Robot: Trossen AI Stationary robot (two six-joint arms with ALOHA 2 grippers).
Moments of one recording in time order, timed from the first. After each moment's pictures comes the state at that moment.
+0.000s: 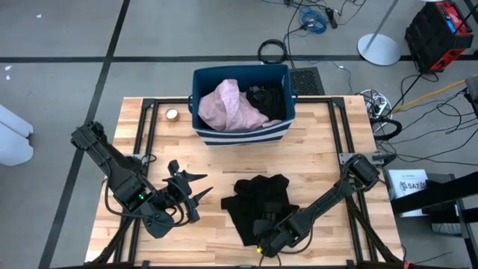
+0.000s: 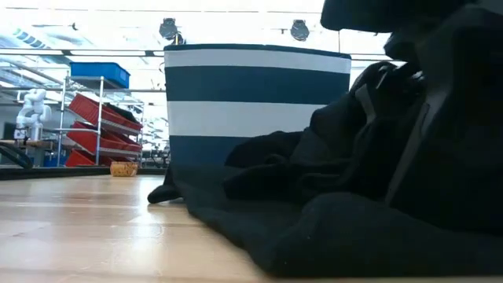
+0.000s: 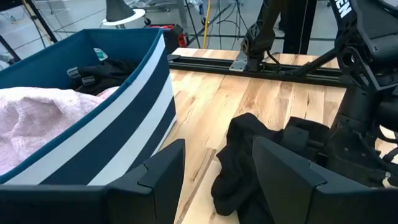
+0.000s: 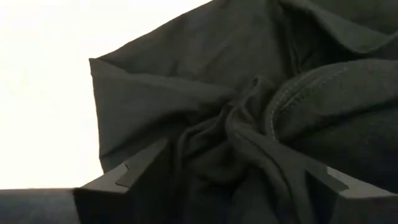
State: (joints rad) left arm -0.75 1.41 1.38 -0.79 -1.06 -0.64; right arm 0.65 2.13 1.36 -0.51 0.34 0.71
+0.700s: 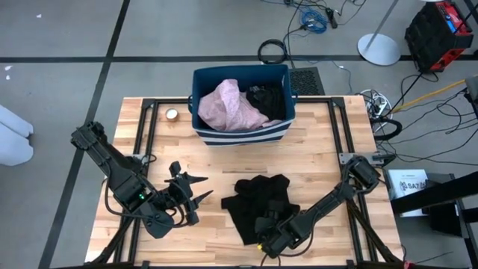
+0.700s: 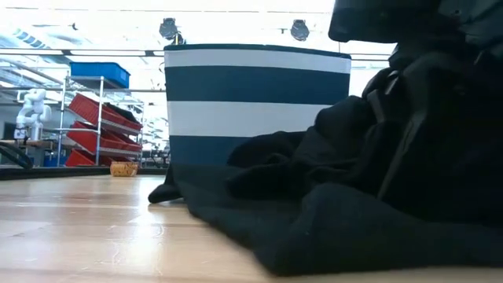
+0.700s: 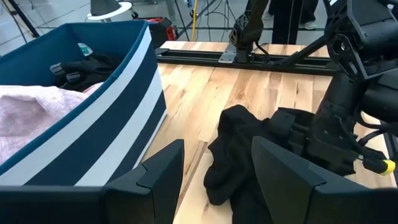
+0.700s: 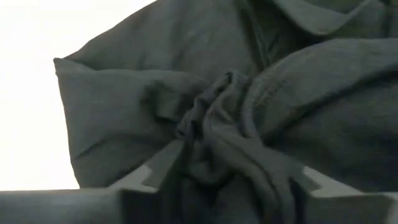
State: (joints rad) left arm -0.75 1.41 1.38 -0.79 -1.01 -0.62; right arm 0.69 2.14 1.37 -0.60 0.37 0.83
